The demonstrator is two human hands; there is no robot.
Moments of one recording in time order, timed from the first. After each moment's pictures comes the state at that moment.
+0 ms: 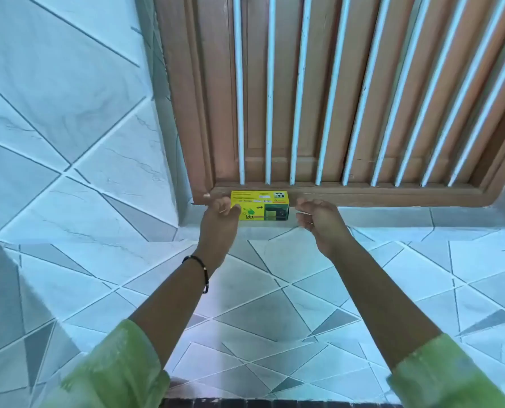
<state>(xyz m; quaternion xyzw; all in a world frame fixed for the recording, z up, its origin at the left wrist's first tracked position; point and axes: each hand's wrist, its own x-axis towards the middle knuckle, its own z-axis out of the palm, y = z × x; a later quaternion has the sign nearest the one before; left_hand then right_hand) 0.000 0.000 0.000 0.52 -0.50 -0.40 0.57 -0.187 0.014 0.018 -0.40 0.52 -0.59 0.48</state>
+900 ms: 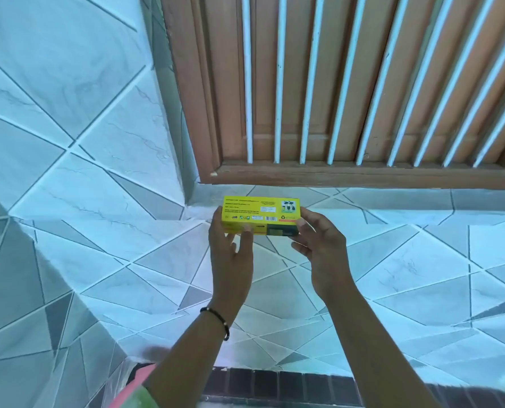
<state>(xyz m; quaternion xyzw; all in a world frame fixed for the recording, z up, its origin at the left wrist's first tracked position) -0.016 0.083 -0.052 0.48 -0.49 -0.33 0.64 -0.153 0.089 -0.029 -0.41 0.45 -0.64 0.47</state>
